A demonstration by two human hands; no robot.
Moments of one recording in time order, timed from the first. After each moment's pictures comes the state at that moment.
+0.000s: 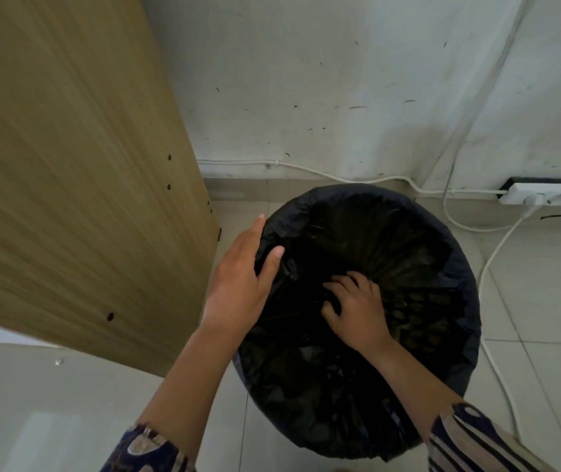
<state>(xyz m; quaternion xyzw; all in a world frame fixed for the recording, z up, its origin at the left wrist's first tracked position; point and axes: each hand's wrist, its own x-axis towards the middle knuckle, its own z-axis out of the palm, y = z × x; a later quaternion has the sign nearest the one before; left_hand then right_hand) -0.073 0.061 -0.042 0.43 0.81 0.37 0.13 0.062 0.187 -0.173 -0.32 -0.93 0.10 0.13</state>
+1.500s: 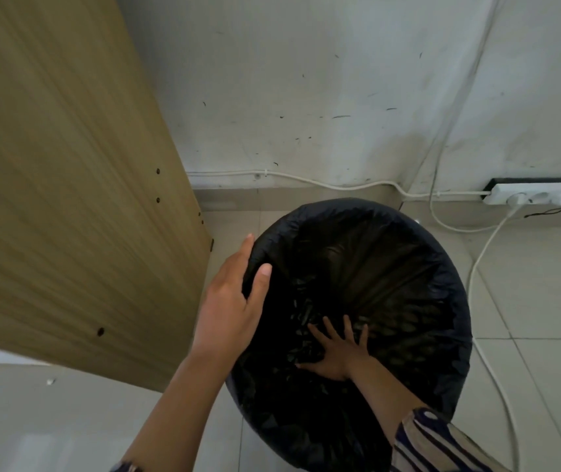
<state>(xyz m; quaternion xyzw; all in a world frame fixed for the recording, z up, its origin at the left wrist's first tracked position) -0.057 0.051 -0.039 0.40 0.81 0.40 0.15 0.071 0.167 -0.194 -0.35 -0.84 0.22 -0.34</state>
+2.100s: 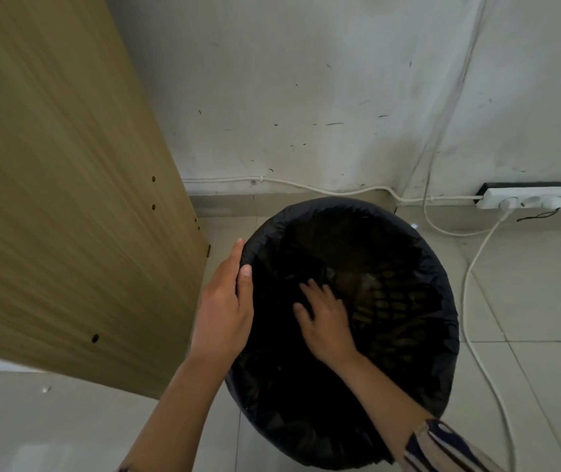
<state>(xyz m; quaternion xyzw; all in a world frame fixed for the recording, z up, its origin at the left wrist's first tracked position) -0.058 0.057 -0.044 0.39 0.81 0.41 0.13 0.046 0.163 -0.153 -0.40 -0.85 0.33 0.11</state>
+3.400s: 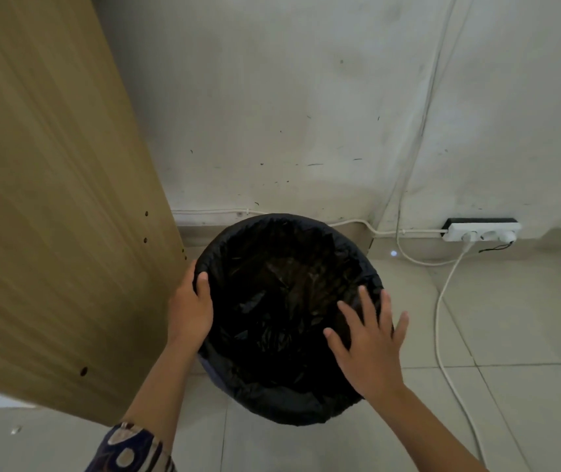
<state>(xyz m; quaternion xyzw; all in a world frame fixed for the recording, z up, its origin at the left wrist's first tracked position) -0.106 0.076 -0.046 0.25 0.84 0.45 0.15 0.111 0.175 -0.088 -0.47 -0.87 0.09 0.13</state>
